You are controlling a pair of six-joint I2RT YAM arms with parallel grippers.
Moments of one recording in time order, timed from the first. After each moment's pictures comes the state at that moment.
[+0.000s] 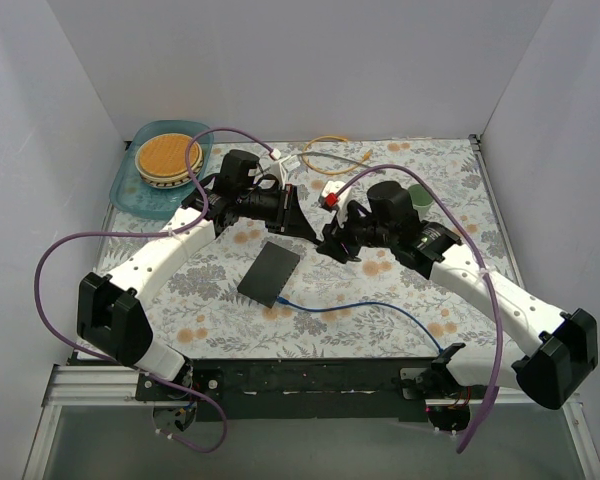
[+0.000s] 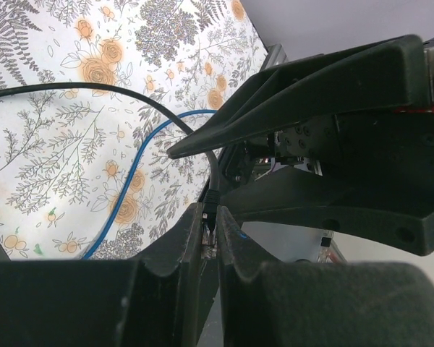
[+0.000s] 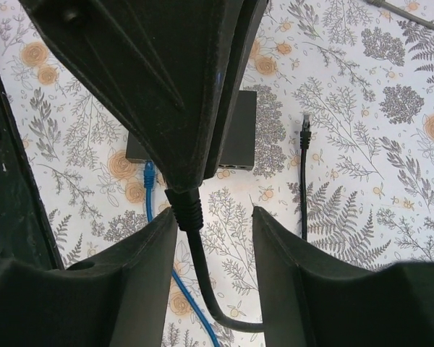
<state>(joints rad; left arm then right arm) -0.53 1.50 1.32 -0.45 0.85 -0.42 0.71 1.22 1.08 -0.36 -0.41 -0.22</state>
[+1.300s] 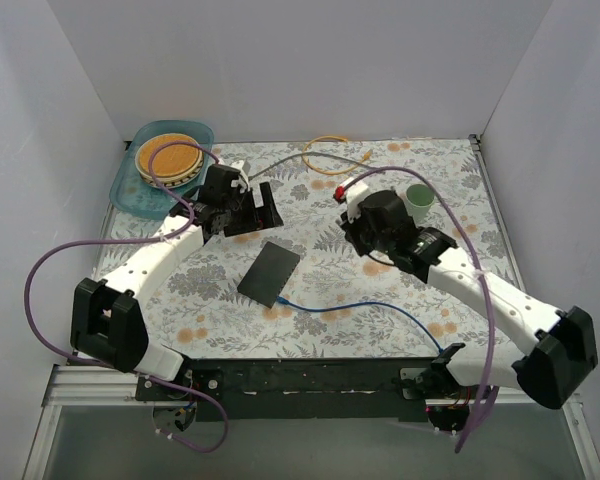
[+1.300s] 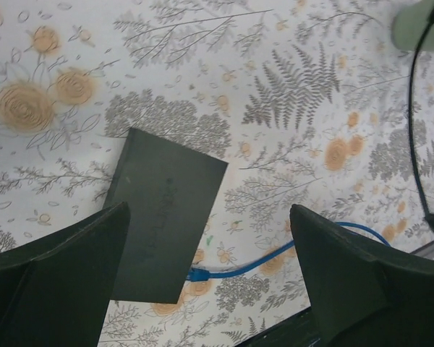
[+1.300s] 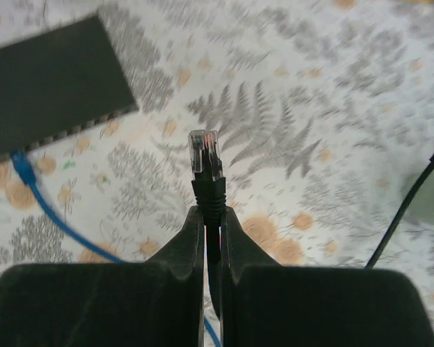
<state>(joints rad) -0.42 1.45 1.18 -0.49 0.18 -0.53 0.73 1.20 1.04 -0.41 0.11 -0.07</state>
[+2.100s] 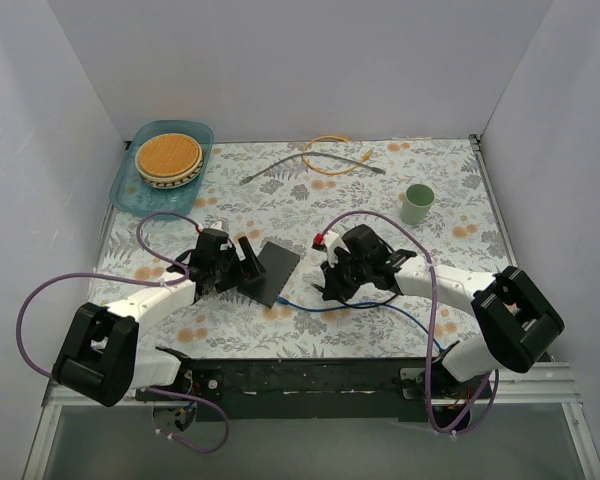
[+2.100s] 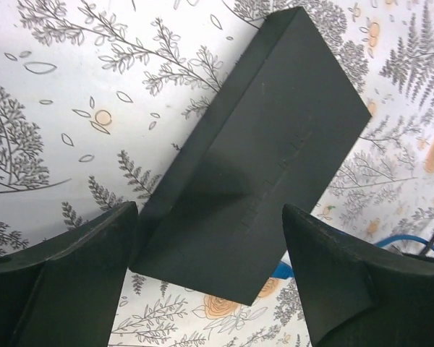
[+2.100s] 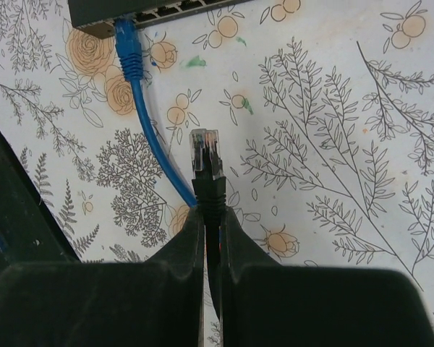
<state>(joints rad) -0.39 1.29 0.57 -0.13 0.08 -0.73 0.75 1.44 0.74 -0.19 -0.41 -0.01</state>
